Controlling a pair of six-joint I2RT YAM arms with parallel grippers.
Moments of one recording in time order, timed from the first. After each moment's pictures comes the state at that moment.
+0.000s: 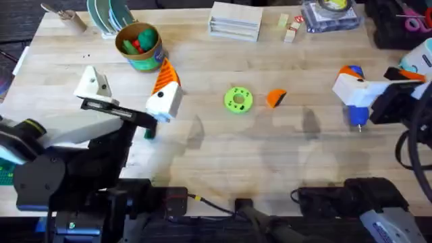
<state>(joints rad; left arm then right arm) -0.01 0.00 0.18 -0.01 0.26 -0.15 0.00 0.41 0.62 -0.65 -0.01 0.00</state>
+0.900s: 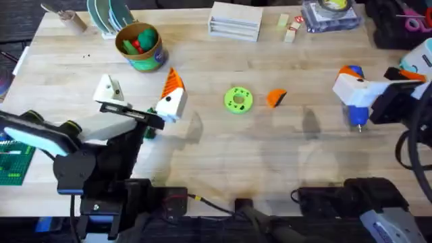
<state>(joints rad) 0.00 0.01 0.01 0.17 0.26 -0.15 0.00 0.41 0.62 -0.65 -0.01 0.00</state>
